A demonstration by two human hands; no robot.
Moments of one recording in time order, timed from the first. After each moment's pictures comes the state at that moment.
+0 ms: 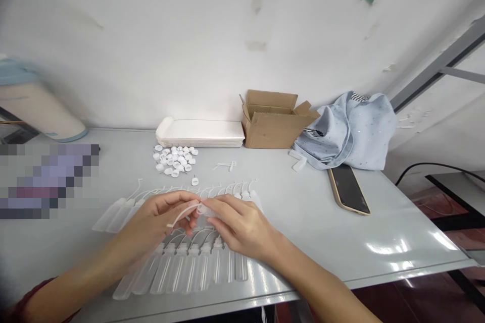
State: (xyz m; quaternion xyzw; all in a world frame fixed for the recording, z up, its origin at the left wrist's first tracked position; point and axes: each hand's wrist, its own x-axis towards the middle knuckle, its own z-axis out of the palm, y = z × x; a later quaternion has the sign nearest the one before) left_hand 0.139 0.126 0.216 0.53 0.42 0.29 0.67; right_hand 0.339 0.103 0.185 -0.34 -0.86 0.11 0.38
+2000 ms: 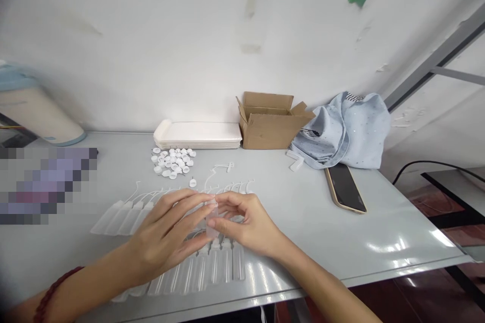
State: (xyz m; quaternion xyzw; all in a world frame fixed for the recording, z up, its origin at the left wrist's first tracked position) left_hand 0.147 0.122 0.208 0.90 0.18 0.38 -0.10; right_hand 0.340 0.099 0.214 -0.40 -0.62 0.54 0.40
